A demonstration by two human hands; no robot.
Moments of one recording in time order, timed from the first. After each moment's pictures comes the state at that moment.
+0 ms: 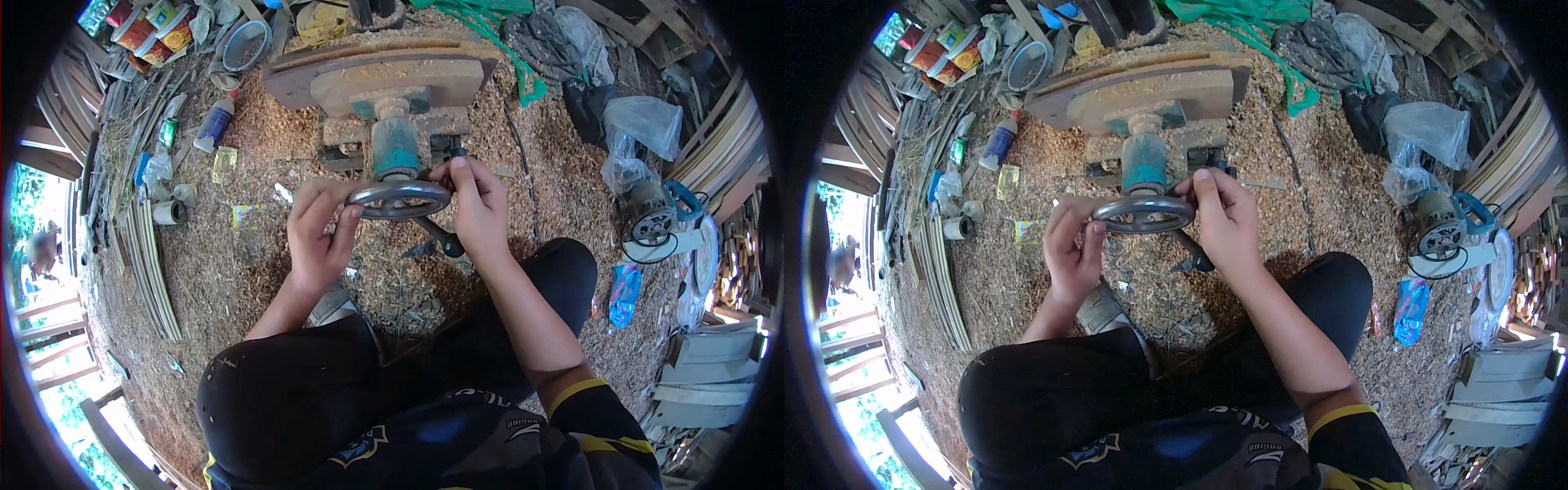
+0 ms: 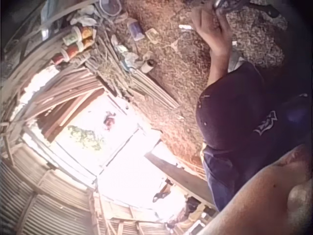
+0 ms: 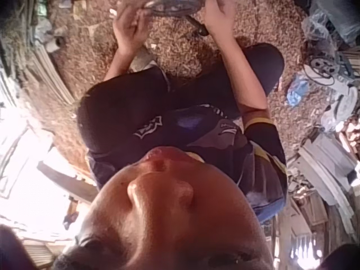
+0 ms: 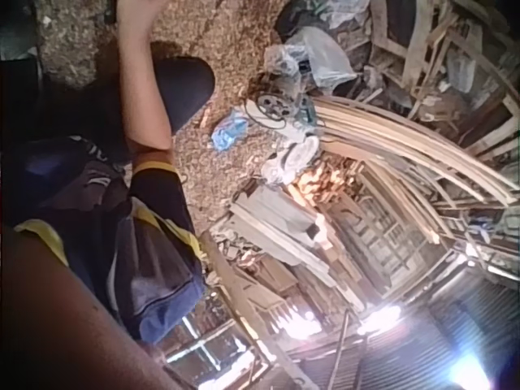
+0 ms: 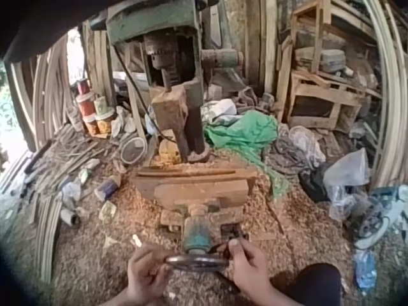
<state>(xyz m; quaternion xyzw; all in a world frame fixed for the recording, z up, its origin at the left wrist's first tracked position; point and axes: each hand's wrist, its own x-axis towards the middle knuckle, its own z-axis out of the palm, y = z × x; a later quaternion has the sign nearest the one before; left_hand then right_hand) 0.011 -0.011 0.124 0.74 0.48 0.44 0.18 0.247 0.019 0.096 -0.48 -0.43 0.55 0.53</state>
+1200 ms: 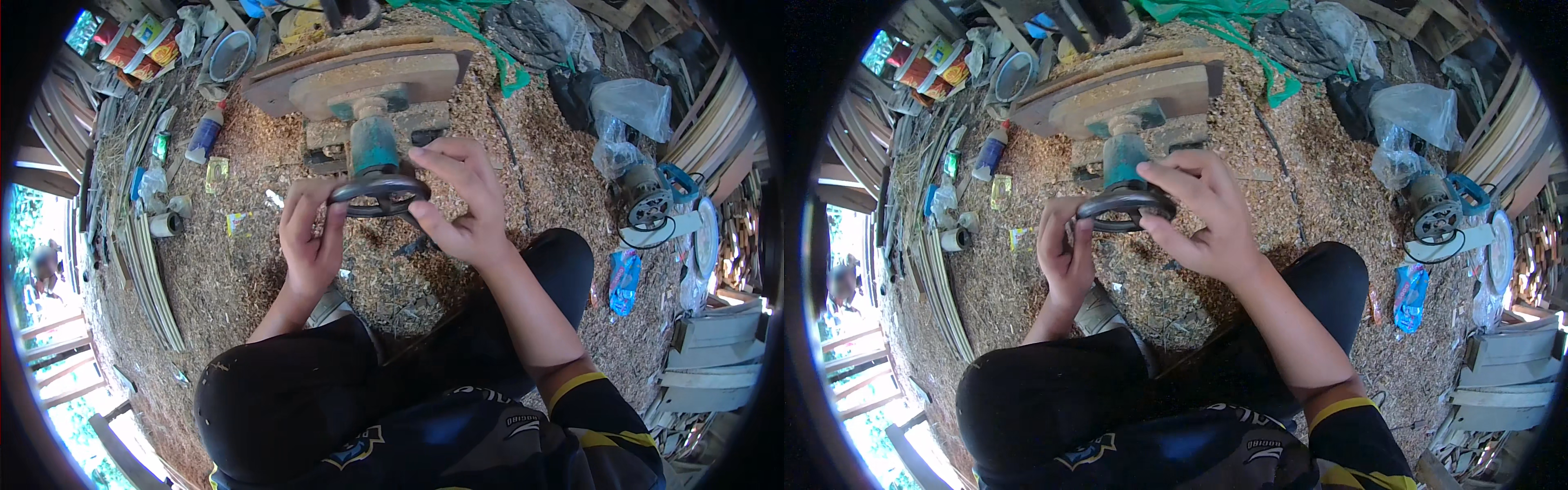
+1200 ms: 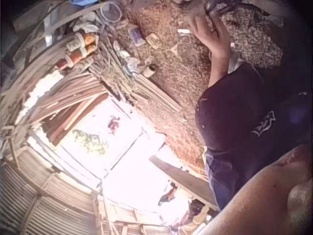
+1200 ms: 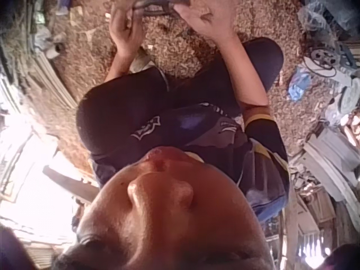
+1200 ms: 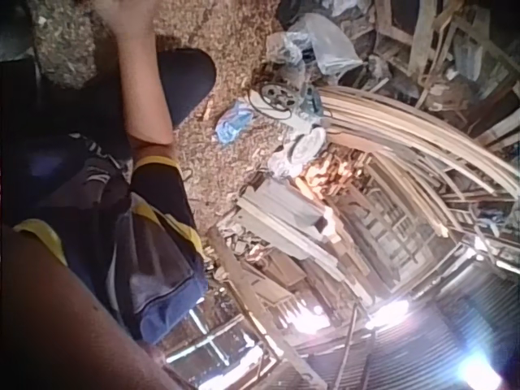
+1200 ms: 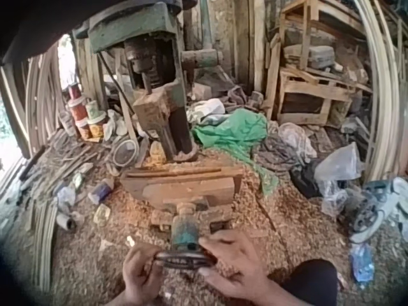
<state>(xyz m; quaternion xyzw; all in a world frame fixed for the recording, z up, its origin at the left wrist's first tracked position) 0.023 -0.013 0.115 0.72 0.47 0.48 0.17 0.270 0.023 0.119 -0.31 -0.72 0.22 0.58</state>
